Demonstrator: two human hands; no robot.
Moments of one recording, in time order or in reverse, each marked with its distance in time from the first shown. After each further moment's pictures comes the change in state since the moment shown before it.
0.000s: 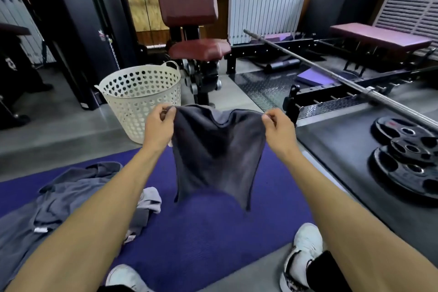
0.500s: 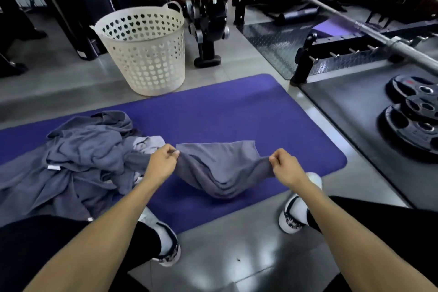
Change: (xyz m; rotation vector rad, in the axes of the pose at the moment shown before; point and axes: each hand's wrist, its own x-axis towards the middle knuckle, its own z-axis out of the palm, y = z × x) left_hand -0.174 -0.159 -0.027 0.404 -0.364 -0.391; right_hand -0.177 0.122 0.020 -0.281 -0.501 0.397
